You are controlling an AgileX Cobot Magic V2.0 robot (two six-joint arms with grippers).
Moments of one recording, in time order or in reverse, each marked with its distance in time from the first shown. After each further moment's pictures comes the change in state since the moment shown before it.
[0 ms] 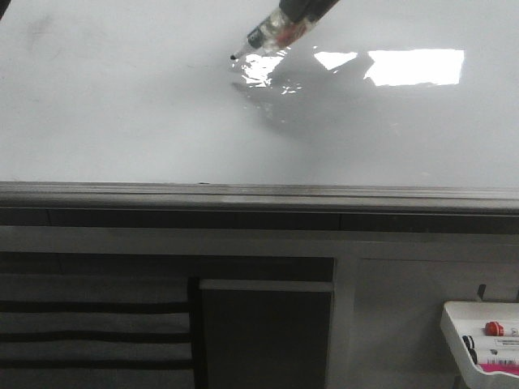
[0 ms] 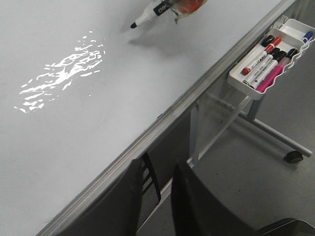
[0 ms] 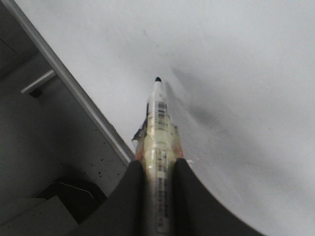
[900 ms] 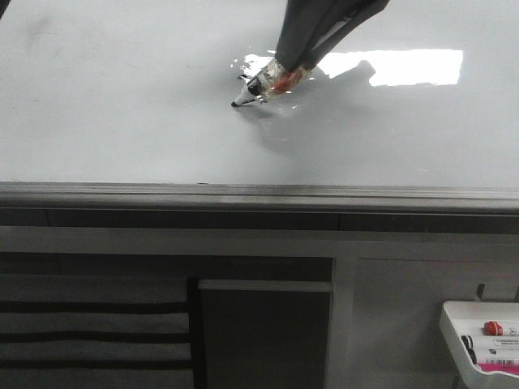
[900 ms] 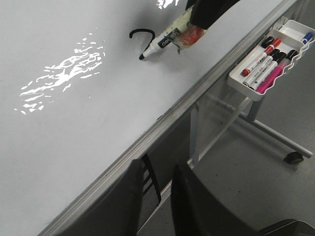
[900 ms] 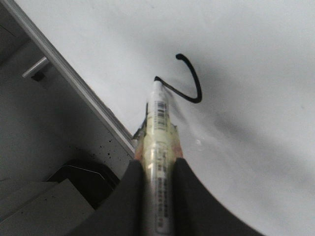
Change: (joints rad) left arm 0.000 0.000 0.000 -0.002 -0.004 0.000; right arm 0.008 0.053 0.015 -0.034 0.018 0.074
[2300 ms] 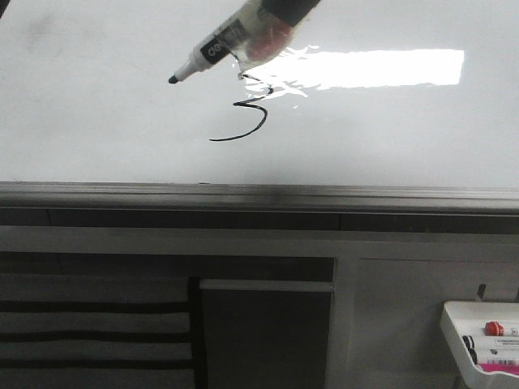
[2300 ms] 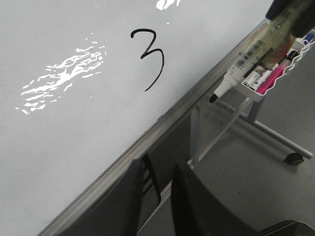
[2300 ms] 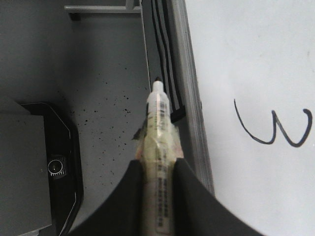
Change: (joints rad) left arm 0.000 0.000 0.000 -0.002 0.000 0.000; right arm 0.159 -0.202 0.088 0.049 0.092 -0.538
